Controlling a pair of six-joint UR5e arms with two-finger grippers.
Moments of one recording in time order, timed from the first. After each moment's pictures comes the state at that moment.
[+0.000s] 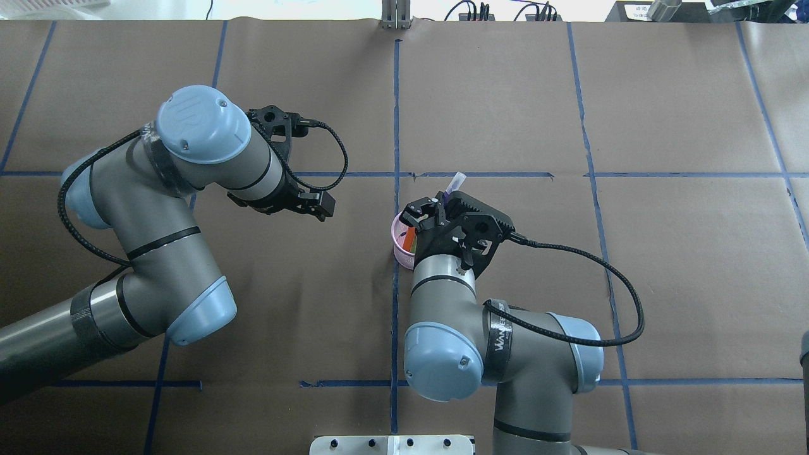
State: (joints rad) left arm -0.63 -2.15 -1.76 -1.64 -1.94 -1.01; right arm 0.21 -0.98 1.85 -1.64 0.74 1.96
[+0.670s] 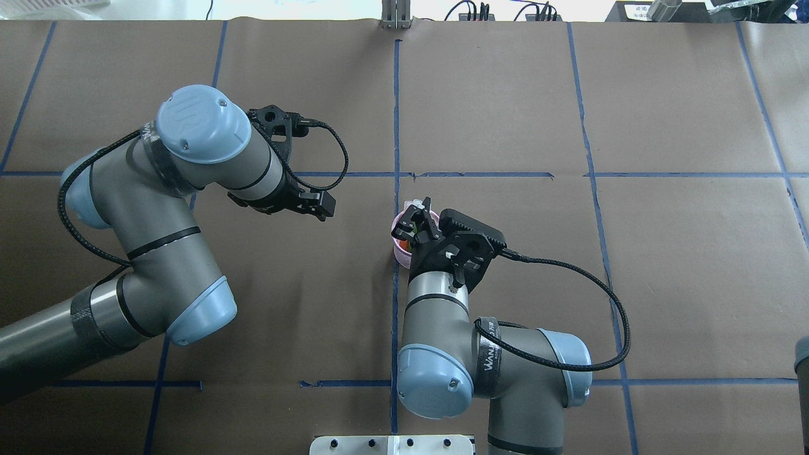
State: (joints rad) left arm -0.63 -2.15 -1.76 -1.64 -1.94 -1.01; right arm 0.18 -0.98 1.82 -1.64 0.69 1.95
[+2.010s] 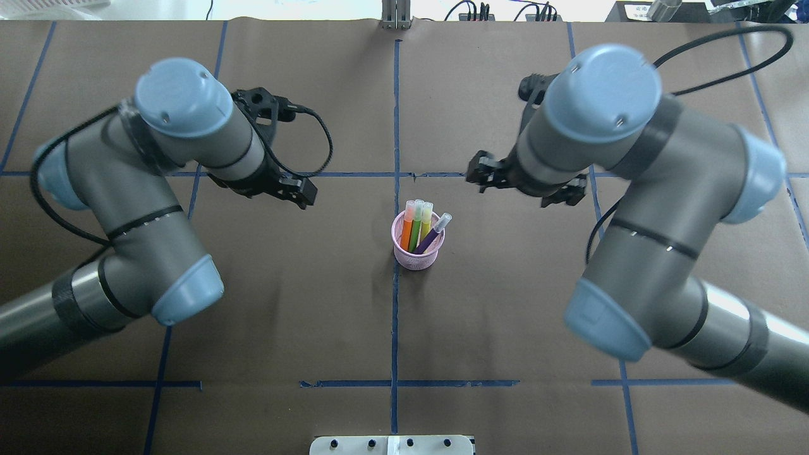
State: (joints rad) left arm -0.72 -2.14 -1.79 -1.53 -1.99 -0.83; right arm 0.70 -1.02 2.00 -1.83 1.91 1.25
